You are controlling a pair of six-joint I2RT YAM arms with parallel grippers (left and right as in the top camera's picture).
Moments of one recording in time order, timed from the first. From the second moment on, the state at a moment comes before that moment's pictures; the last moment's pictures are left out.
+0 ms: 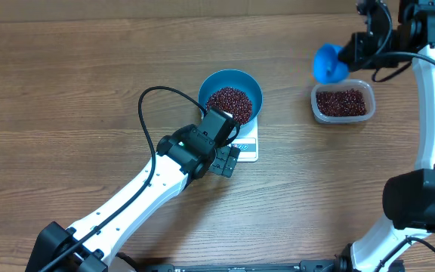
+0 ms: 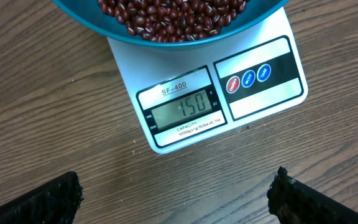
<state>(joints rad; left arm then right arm) -0.67 1.51 1.07 -0.71 -0.15 -0.26 -0.13 1.91 2.04 -1.29 -0.38 -0.14</state>
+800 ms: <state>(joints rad) -0.67 1.51 1.07 -0.71 -0.15 -0.26 -0.16 1.91 1.84 -1.16 -0.16 -0.14</state>
